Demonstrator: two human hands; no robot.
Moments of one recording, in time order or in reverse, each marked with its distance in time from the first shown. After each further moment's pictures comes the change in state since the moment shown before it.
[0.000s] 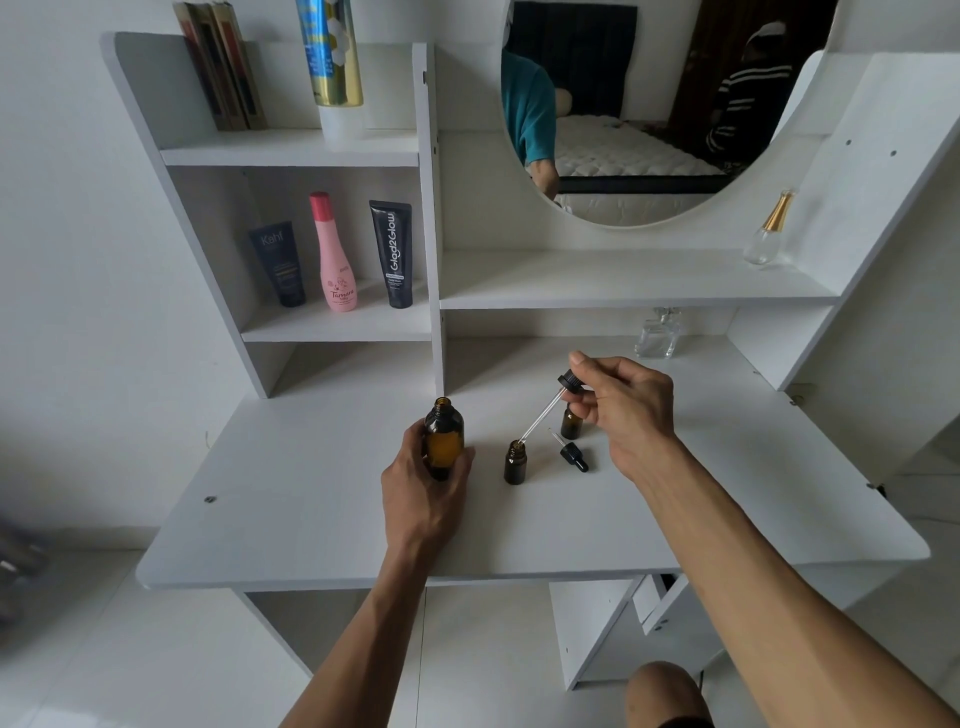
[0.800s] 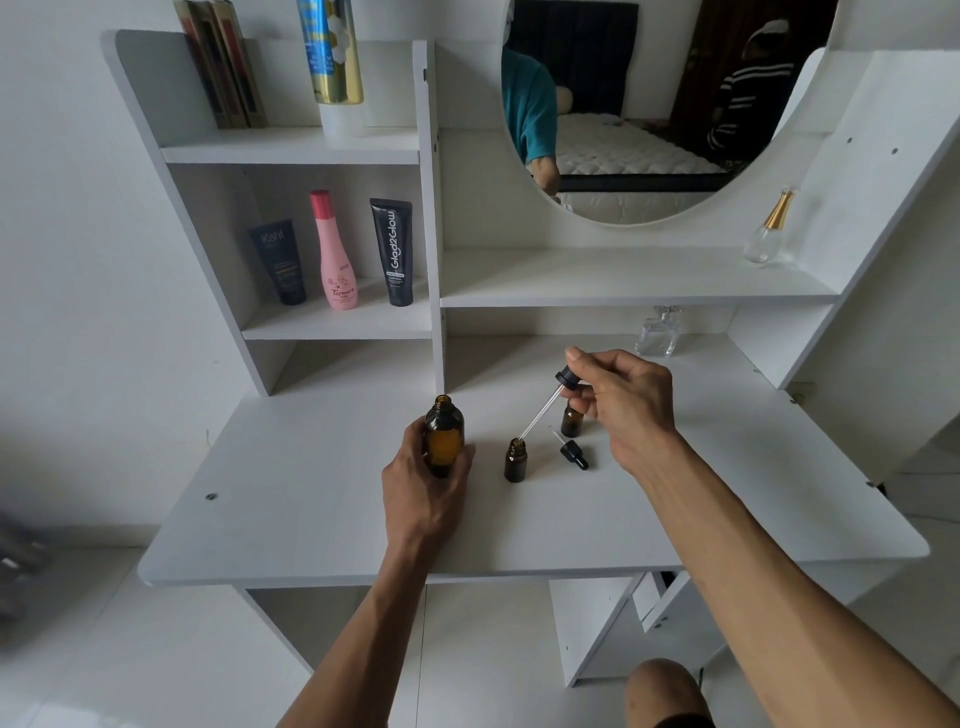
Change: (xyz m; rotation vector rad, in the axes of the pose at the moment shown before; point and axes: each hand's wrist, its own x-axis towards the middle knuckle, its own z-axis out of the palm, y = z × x) left_hand 0.000 0.000 0.000 -0.012 -0.008 0.005; right_hand 0.002 -0.002 0.001 -0.053 -0.025 -0.041
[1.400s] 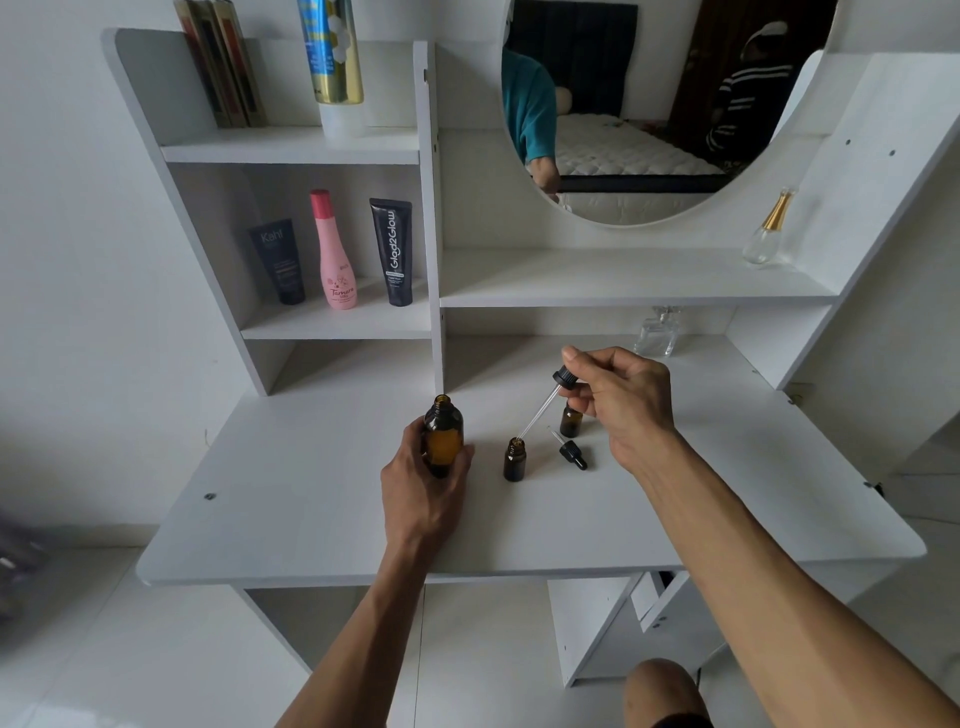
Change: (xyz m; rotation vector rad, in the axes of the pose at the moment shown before) left_hand 0.002 -0.006 0.001 -0.002 0.011 0.009; right_hand -0.001 -0.003 0.001 -0.043 -0.008 -0.022
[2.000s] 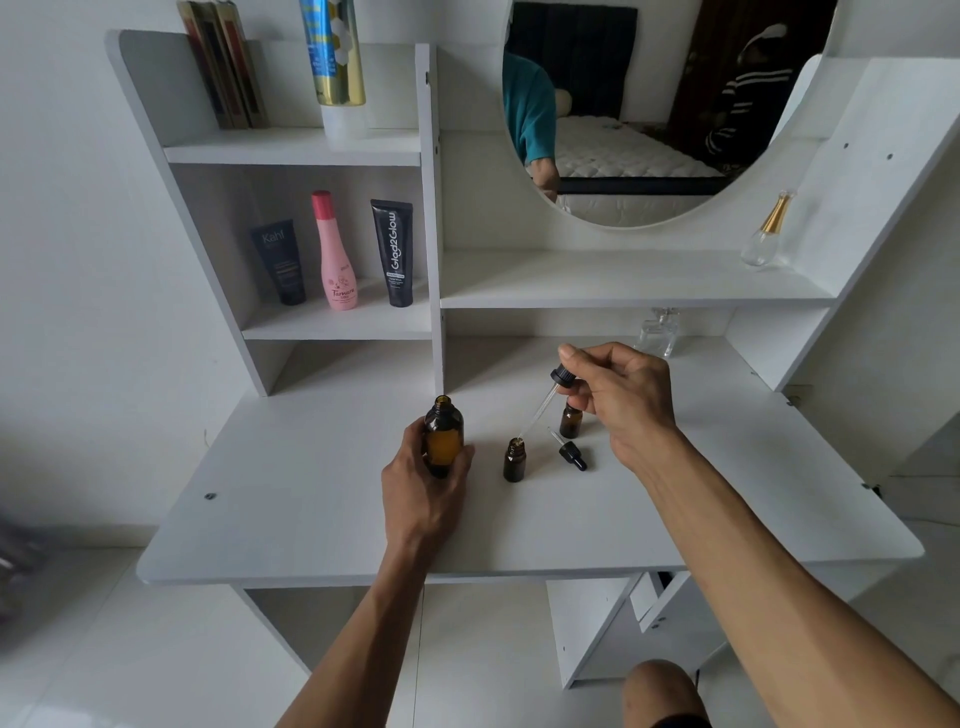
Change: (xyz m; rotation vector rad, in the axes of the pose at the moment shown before) left_hand 0.000 0.000 0.000 -0.004 0.000 0.008; right_hand 0.000 -0.003 0.001 -0.037 -0.026 -0.043
